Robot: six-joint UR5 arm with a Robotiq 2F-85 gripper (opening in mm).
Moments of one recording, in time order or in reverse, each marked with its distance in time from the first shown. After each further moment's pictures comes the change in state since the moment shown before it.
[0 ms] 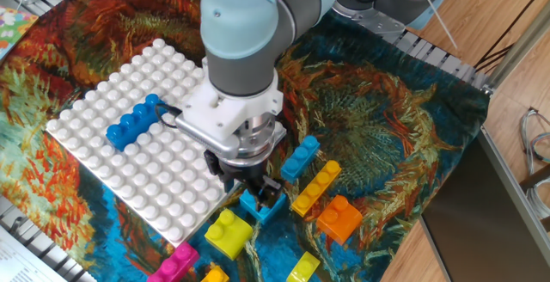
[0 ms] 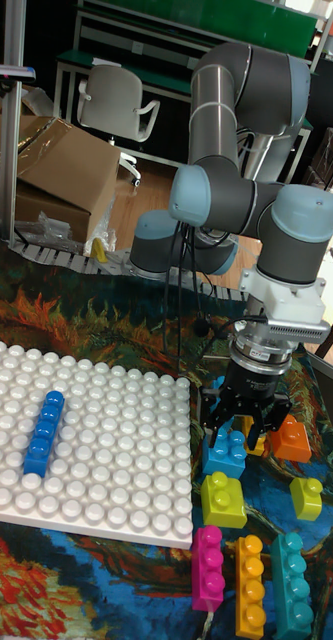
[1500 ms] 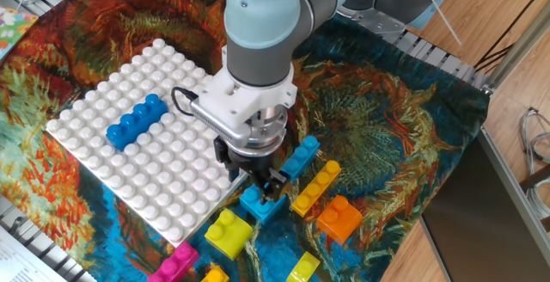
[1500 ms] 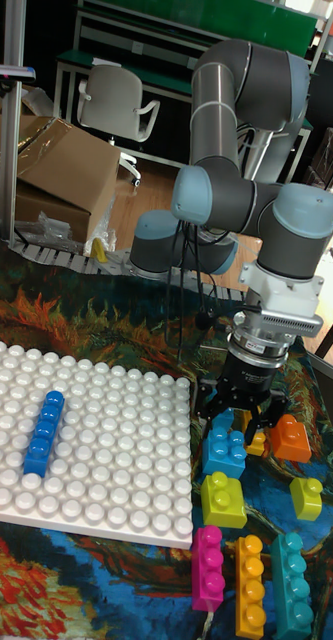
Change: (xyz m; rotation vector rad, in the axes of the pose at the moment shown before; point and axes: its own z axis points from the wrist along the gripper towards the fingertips) arm 0.009 -0.005 0.005 0.030 -0.020 0.085
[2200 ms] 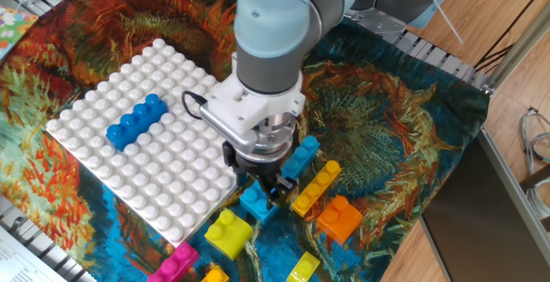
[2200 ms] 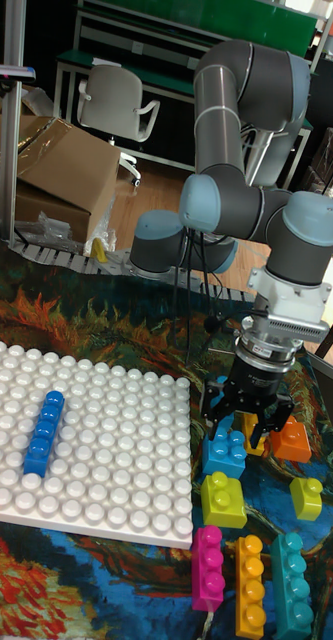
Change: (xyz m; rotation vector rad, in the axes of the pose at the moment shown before) arm 0.007 0.013 0.007 0.012 -0.001 0.032
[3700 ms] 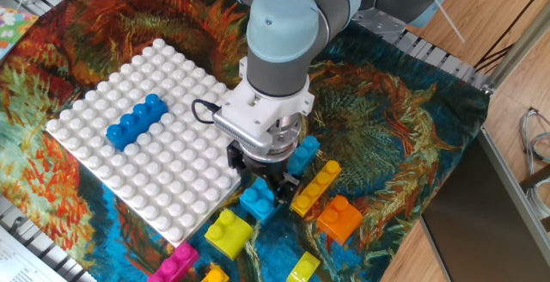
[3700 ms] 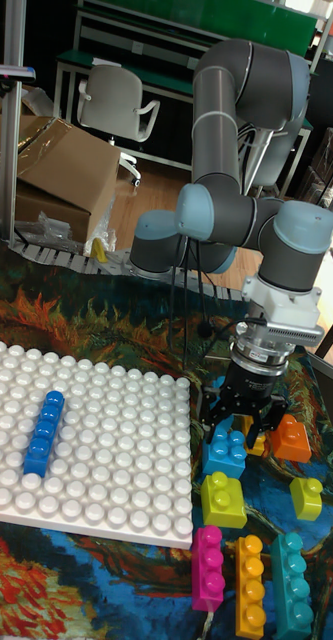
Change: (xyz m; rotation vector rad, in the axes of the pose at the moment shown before) arm 0.012 0.000 0.016 -0.016 -0.004 -0.099
